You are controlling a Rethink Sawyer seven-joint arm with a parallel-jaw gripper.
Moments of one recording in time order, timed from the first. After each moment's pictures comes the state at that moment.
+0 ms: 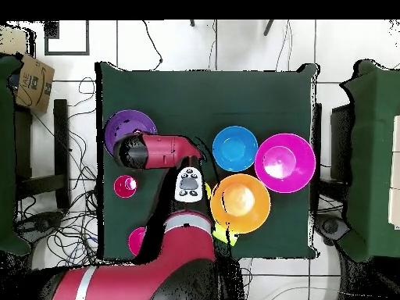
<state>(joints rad) 0.03 -0.42 -0.02 1.48 0.04 0.37 2.24</state>
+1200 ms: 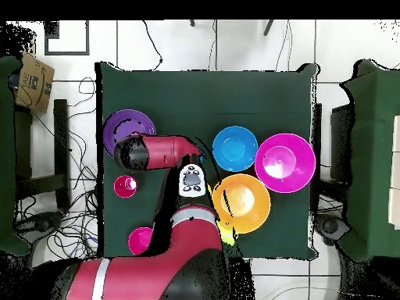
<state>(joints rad) -0.01 -0.40 0.05 1.48 -0.04 0.36 2.24</state>
